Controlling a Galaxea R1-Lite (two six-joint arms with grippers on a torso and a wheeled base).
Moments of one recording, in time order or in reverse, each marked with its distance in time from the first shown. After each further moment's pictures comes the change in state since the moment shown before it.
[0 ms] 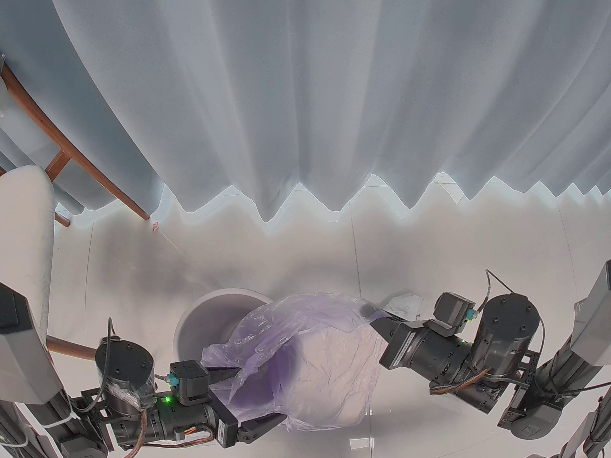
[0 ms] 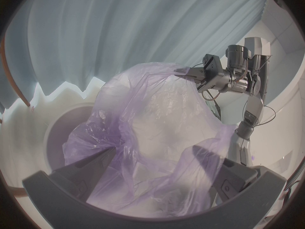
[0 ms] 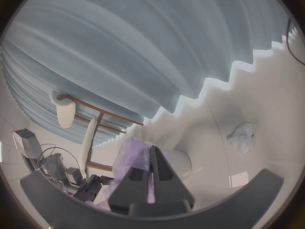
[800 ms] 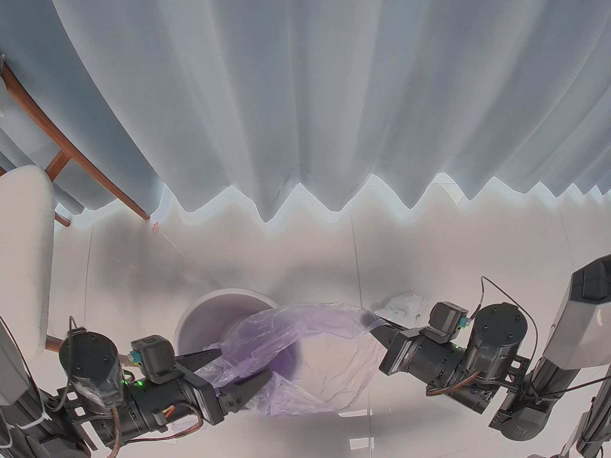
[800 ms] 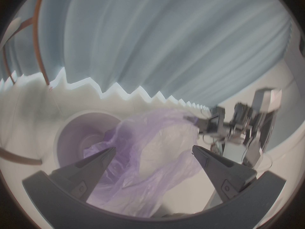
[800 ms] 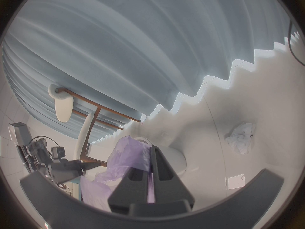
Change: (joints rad) left arm -0.016 -0.128 0.009 -0.032 0.159 -0.322; right arm -0.044 0.110 0.041 -0.135 0.052 -0.041
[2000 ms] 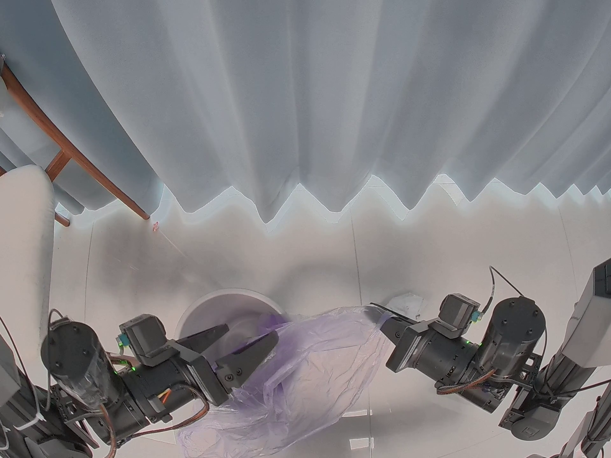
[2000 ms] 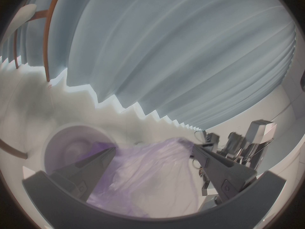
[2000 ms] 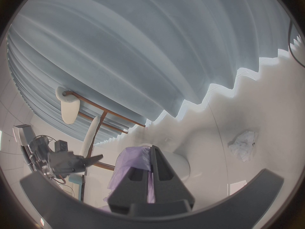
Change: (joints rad) left arm -0.047 -0.037 -0.047 -0.095 0.073 -0.157; right arm 0.014 -0.073 0.011 0.000 0.000 -0.032
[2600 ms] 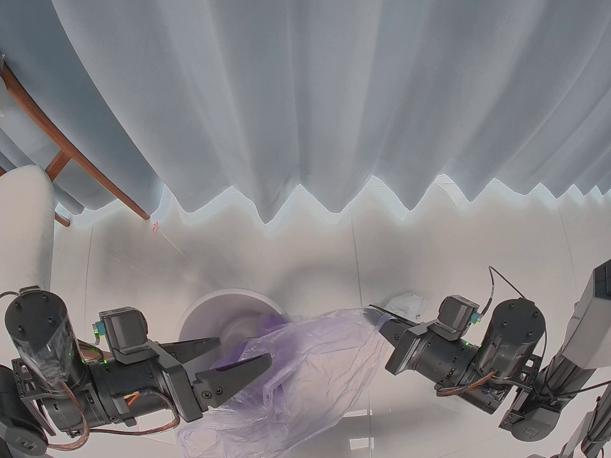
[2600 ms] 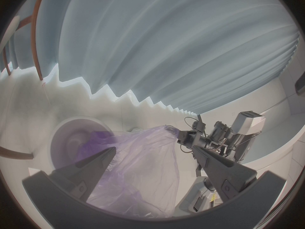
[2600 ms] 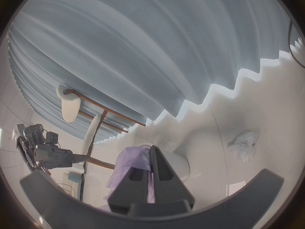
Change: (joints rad) left arm 0.005 -0.338 -0.193 0.671 -0.142 0.034; right arm 0.007 -0.001 0.004 0.000 0.000 -0.013
